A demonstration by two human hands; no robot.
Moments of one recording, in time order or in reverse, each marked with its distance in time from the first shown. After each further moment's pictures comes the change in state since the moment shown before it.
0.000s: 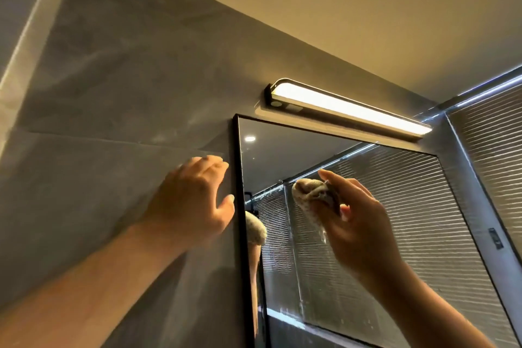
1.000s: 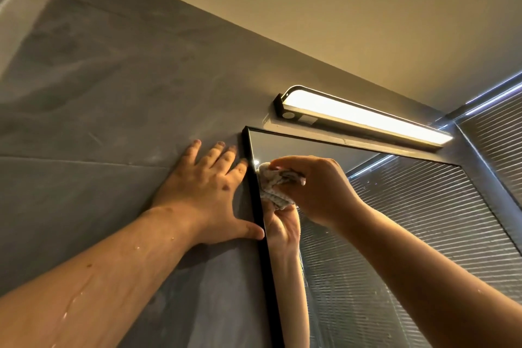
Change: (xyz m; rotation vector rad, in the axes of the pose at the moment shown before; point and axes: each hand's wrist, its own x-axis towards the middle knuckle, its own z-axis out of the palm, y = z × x) left_hand 0.064 -0.037 0.031 0.497 -0.316 0.114; right_hand 0.100 0.045 0.094 -0.283 -0.189 -0.198
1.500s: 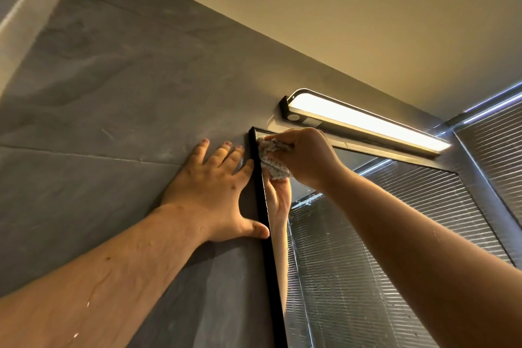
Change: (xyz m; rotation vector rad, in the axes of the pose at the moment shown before) left_hand -0.002 -0.002 0.005 -0.006 0.041 0.032; right_hand 0.056 -0.015 -0.002 -0.079 -0.065 0.044
